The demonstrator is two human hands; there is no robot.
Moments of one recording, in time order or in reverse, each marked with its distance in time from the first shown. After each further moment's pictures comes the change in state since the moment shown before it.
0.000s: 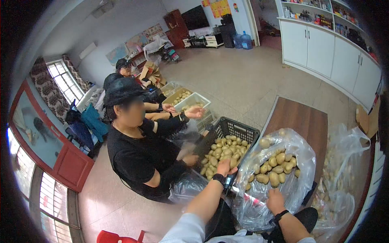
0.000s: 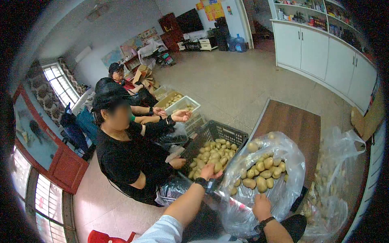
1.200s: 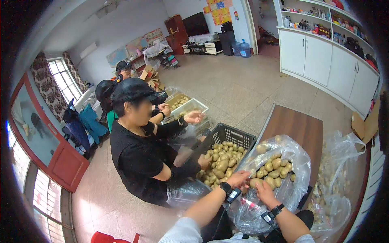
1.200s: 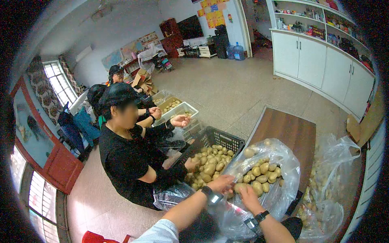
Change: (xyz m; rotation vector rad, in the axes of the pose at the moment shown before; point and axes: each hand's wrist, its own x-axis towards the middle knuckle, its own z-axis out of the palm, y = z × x) left_hand -0.030 0.158 0.034 -0.469 -0.431 -0.675; right_hand 0.057 -0.047 -0.024 0.984 -0.072 0.133
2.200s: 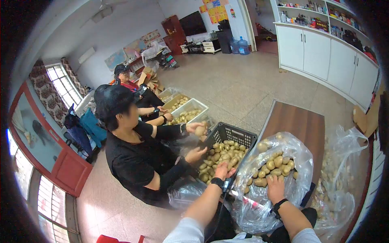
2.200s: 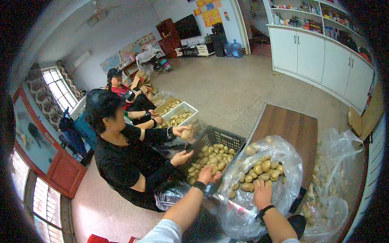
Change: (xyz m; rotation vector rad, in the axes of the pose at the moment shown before) left_hand 0.077 -0.068 -0.109 -0.083 0.495 0.435; right_hand 0.002 0.019 -0.033 -1.210 0.281 -0.403
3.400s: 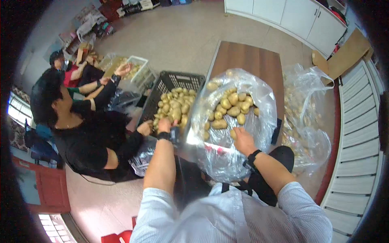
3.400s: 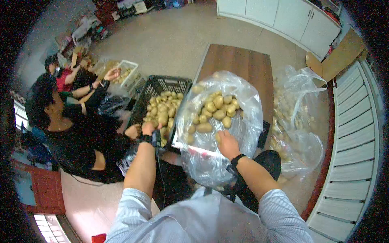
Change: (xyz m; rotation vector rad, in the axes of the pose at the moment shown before) left_hand -0.013 0.026 -0.040 1.292 0.018 0.416; right_hand -0.057 0.015 0.001 0.208 -0.323 0.236
